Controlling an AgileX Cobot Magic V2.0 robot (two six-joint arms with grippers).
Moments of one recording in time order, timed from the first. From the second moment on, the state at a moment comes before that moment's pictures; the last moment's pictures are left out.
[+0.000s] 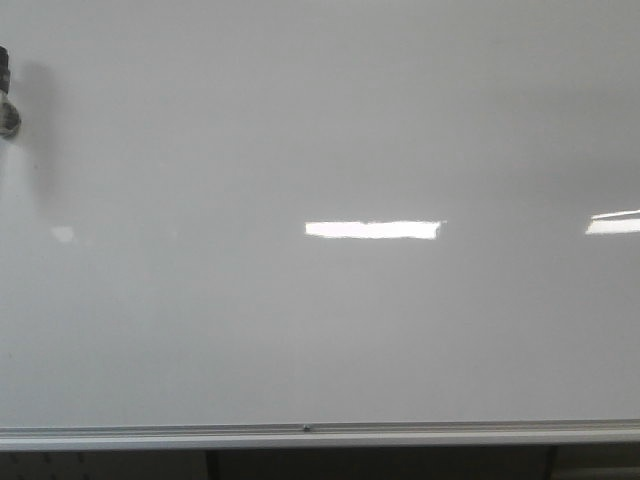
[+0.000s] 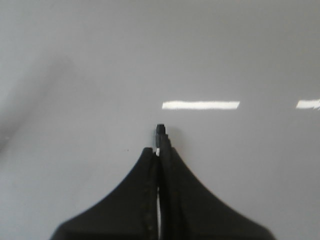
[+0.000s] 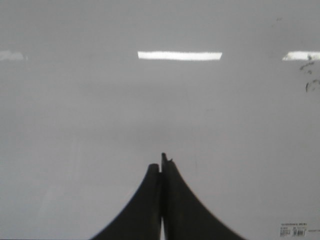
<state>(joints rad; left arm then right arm) -0.03 0.39 -0.73 -0.02 0.59 -0.02 0.00 0.40 -0.62 -0.02 0.58 0.05</state>
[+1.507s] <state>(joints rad) -0.06 1.22 -0.91 -0.04 0.57 -0.01 0.00 0.63 -0.62 -0.02 0.59 0.01</state>
